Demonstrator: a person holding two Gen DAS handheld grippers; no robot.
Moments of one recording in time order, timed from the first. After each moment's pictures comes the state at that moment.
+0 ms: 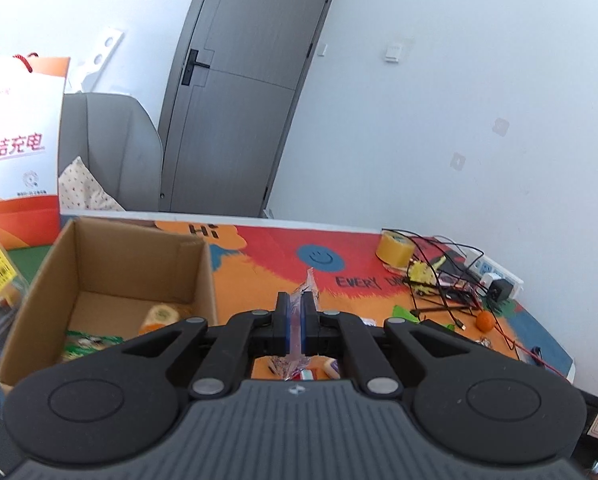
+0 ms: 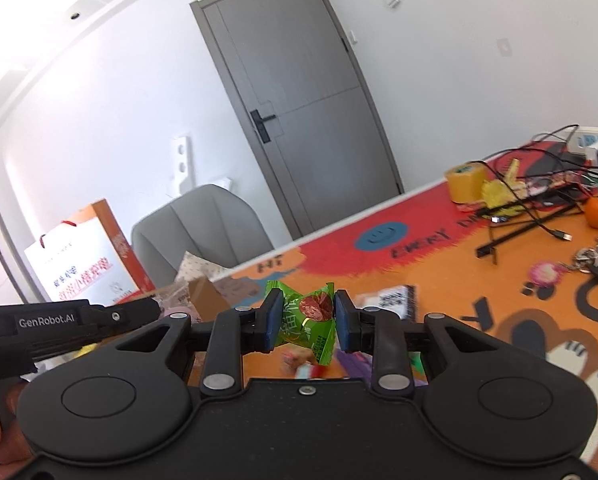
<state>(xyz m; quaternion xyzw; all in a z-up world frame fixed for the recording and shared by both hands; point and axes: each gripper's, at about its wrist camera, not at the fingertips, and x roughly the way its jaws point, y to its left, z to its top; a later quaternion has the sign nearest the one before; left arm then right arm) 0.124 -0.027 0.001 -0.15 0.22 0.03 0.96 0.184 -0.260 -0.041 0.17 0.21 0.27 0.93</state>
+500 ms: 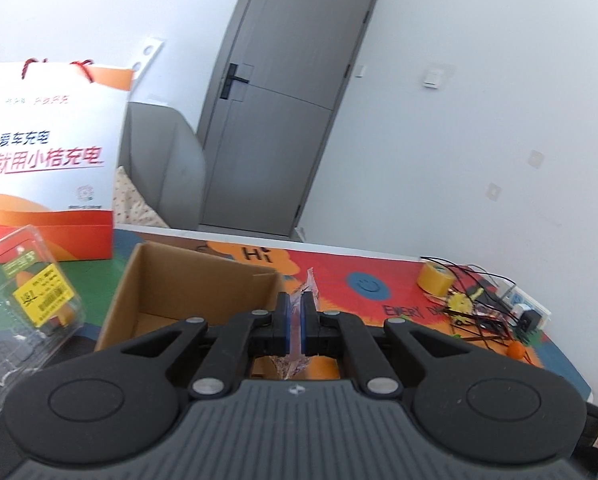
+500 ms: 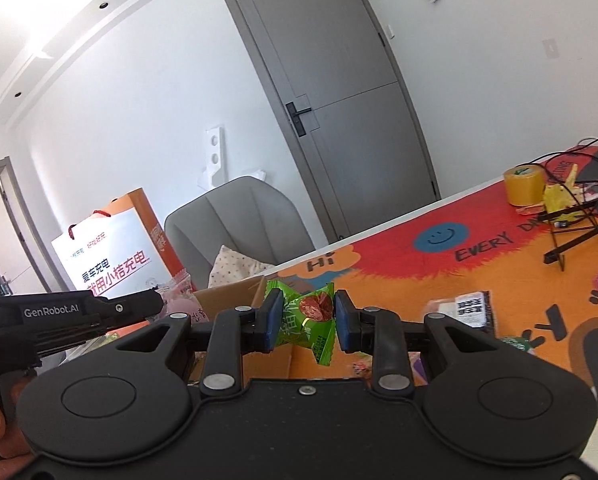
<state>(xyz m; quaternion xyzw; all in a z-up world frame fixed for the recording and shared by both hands) 0.116 0.033 0.005 -0.17 0.20 0.08 0.96 0.186 -0.203 -0.029 0.15 0.21 0.31 0.91</state>
